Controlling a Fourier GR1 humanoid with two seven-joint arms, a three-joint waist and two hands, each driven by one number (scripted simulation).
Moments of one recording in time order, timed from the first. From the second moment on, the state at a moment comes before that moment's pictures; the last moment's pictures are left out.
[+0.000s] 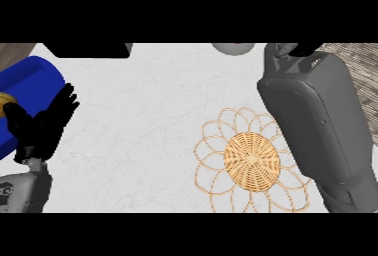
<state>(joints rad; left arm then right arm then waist) -0.20 0.25 0.17 -1.42 0.05 -0.07 0.25 -1.06 -0.14 0.10 -1.39 1.01 -0.22 1.03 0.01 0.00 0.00</state>
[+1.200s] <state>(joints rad) -0.20 0.23 0.17 -1.42 0.03 -0.06 0.23 -0.87 -0.43 -0.20 -1.12 0.90 -0.32 0.66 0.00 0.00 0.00</state>
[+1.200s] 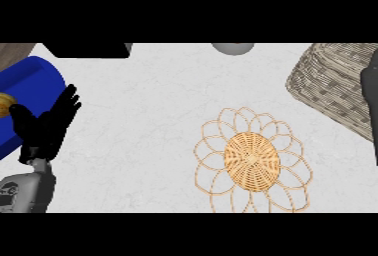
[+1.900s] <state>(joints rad) -0.22 0.24 0.17 -1.39 0.02 -0.07 0.23 -0.89 -0.49 -0.33 -0.81 0.82 -0.54 0.45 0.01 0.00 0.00</state>
